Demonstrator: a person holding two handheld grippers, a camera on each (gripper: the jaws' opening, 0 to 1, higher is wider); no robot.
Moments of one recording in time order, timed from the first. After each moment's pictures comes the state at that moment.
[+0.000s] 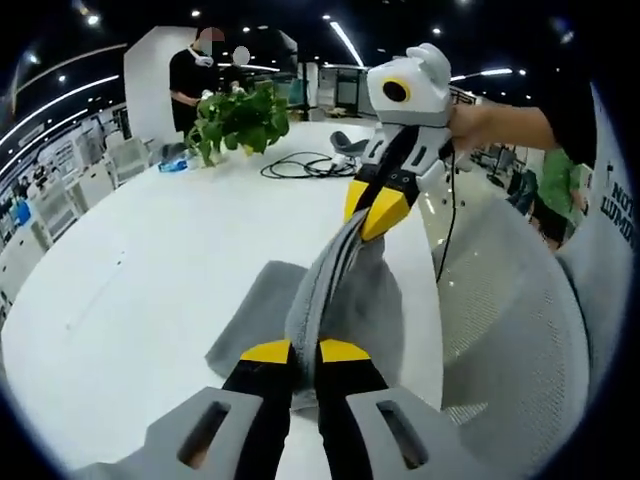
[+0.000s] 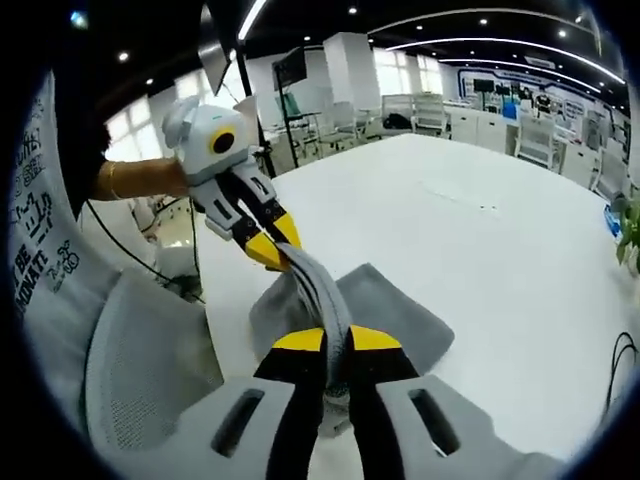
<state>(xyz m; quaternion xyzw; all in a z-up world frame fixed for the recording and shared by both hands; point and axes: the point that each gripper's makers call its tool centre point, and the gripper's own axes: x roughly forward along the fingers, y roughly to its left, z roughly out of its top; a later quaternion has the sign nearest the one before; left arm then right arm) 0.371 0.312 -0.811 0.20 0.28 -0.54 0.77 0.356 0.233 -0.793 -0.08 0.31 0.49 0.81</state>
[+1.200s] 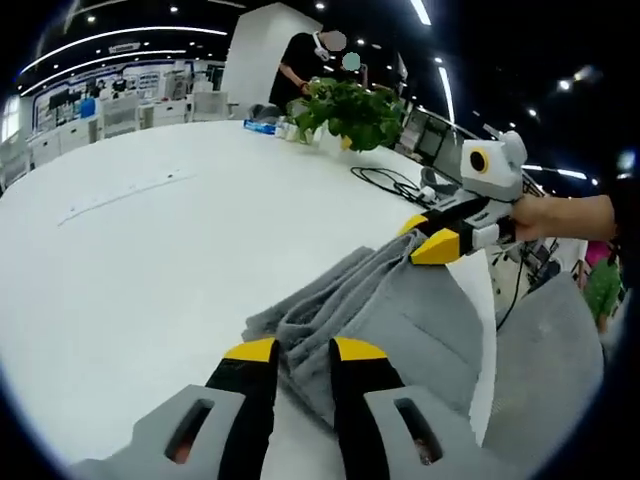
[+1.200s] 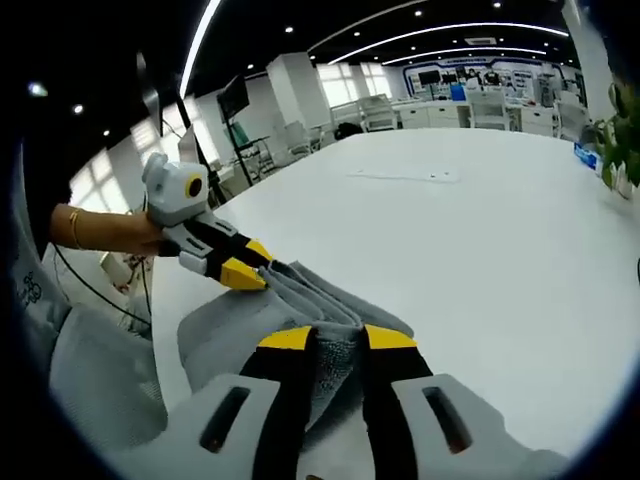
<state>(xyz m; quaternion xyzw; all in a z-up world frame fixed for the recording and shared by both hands) 0.436 0.335 -0.884 0.02 0.34 -0.40 0.85 0.421 0.209 -0.860 0.02 0.32 0.40 0.86</state>
